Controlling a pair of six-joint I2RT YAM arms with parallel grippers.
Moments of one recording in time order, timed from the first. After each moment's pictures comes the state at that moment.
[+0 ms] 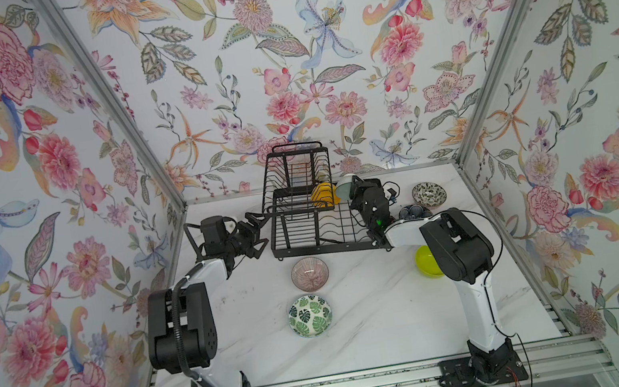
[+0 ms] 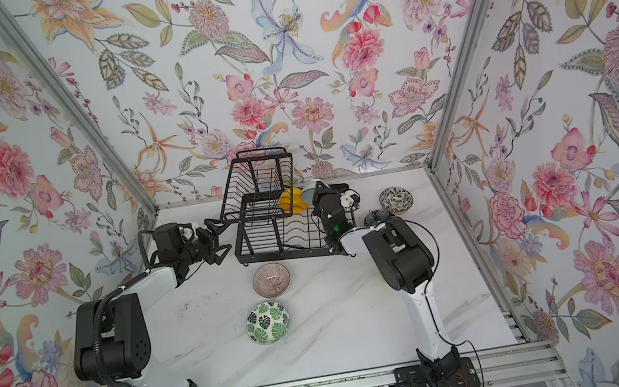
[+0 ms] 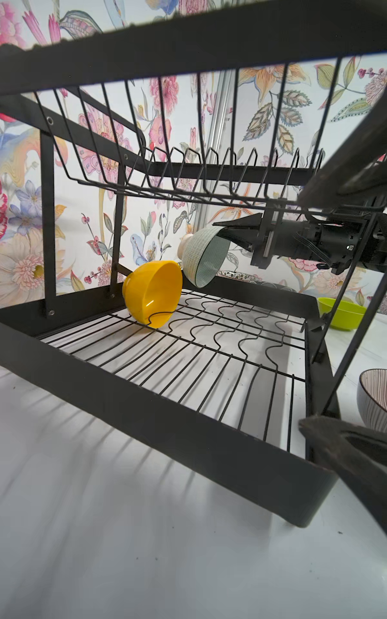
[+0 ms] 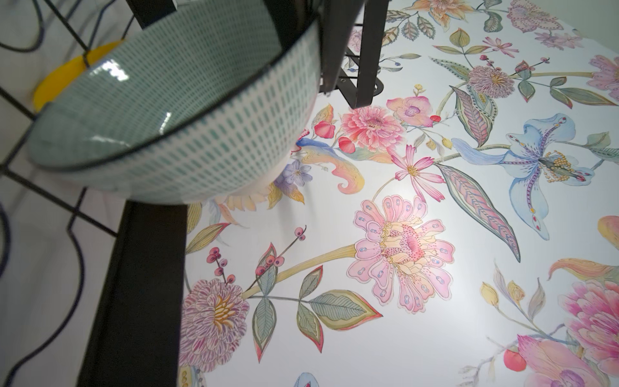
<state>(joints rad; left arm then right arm) 0.02 1.71 0.97 0.21 0.74 -1.17 0.49 2.18 1.32 0.89 0.36 1.86</state>
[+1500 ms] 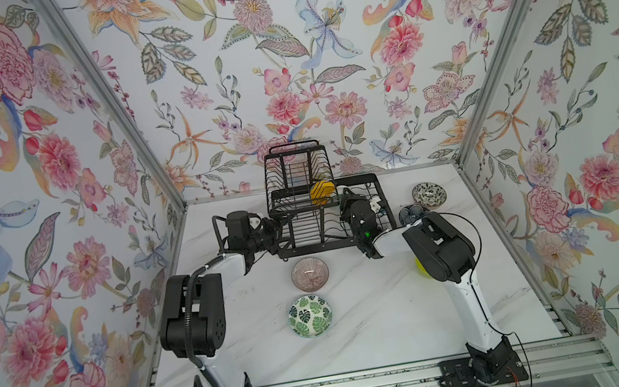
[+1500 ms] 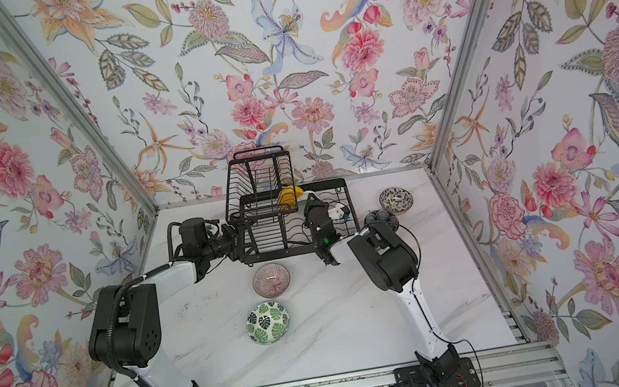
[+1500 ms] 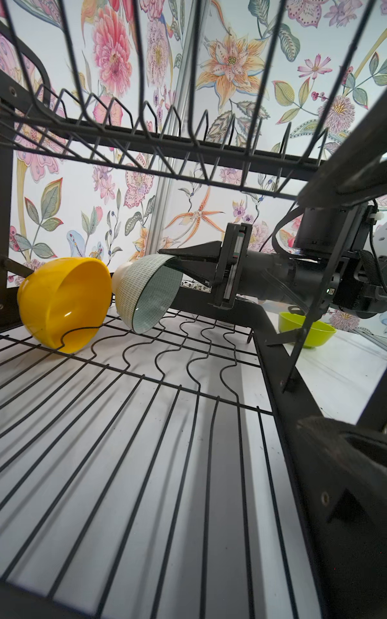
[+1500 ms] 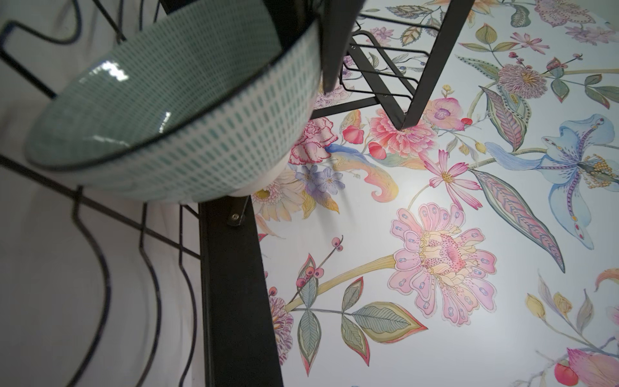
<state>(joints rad) -0.15 1.79 1.01 0.29 0.78 -1.28 0.57 2.28 1.33 0.96 0.45 1.87</state>
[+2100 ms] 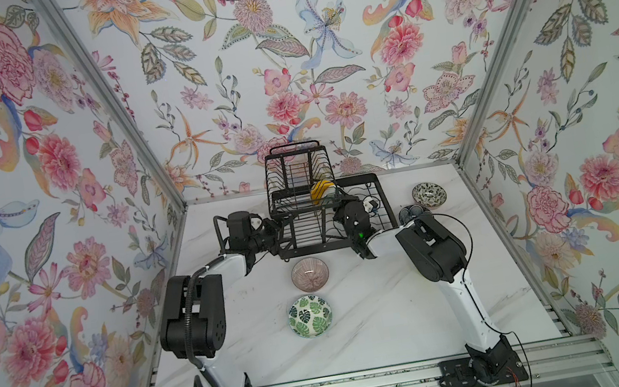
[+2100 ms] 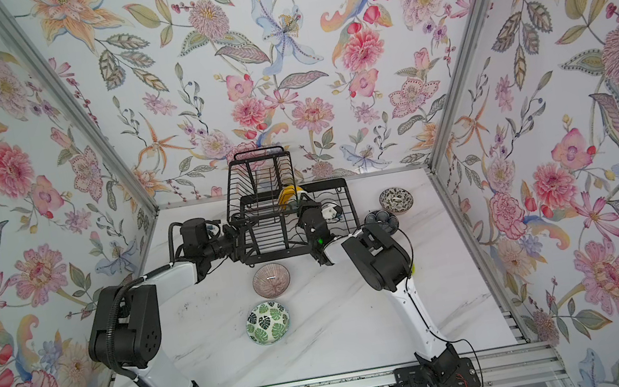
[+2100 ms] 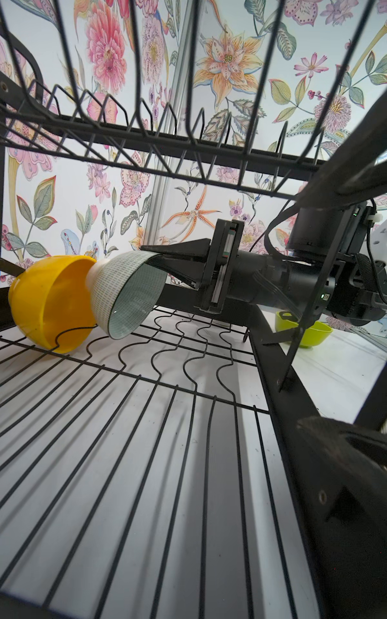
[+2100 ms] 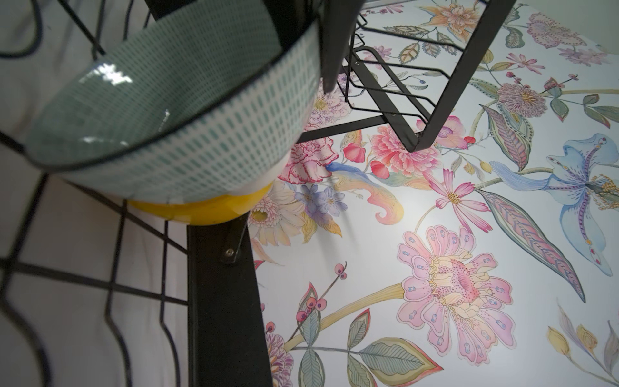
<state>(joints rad) -0.16 1.78 1.00 0.29 0.78 -1.28 0.59 2.35 1.42 0.99 0.44 1.86</state>
